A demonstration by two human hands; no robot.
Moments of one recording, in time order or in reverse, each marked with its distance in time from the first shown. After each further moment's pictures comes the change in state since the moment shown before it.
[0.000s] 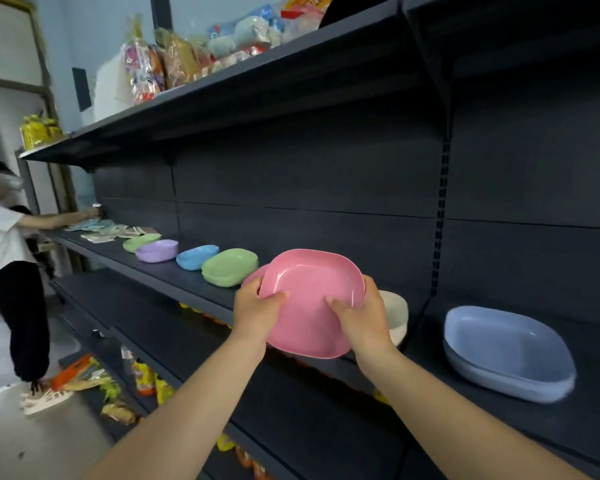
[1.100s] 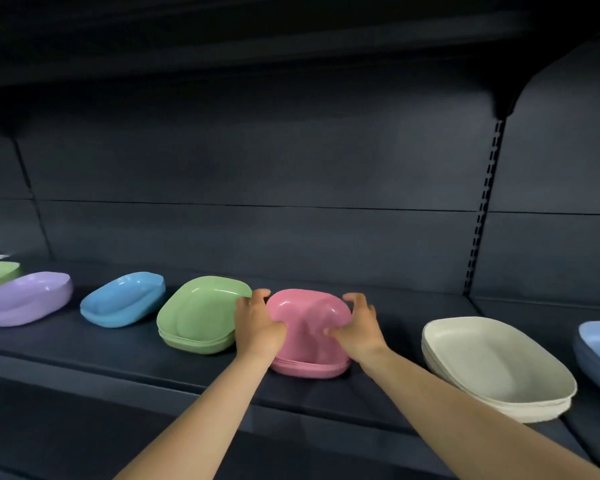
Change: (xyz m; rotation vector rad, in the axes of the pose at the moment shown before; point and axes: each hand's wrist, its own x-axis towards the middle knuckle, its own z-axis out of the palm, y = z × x) left_hand 0.297 -0.119 -0.002 0.516 -0.377 0.160; right_hand 0.186 0.092 0.162 -0.531 0.232 0.300
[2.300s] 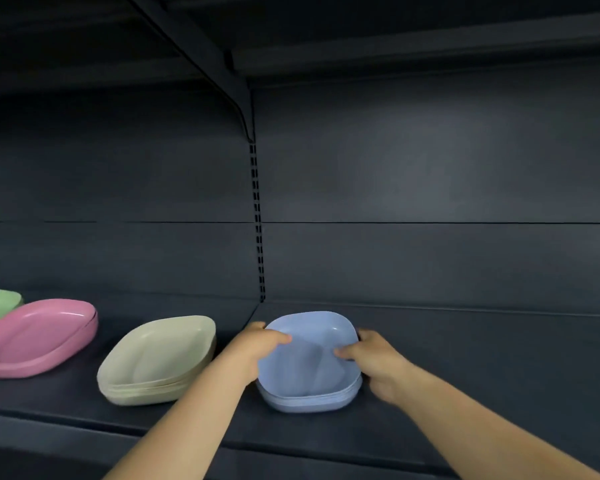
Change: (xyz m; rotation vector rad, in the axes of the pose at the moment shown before) left_hand -0.192 0.284 0.275 -0.358 -0.465 -0.297; right_hand -0.026 0.227 -0.409 0.432 -0.192 0.191
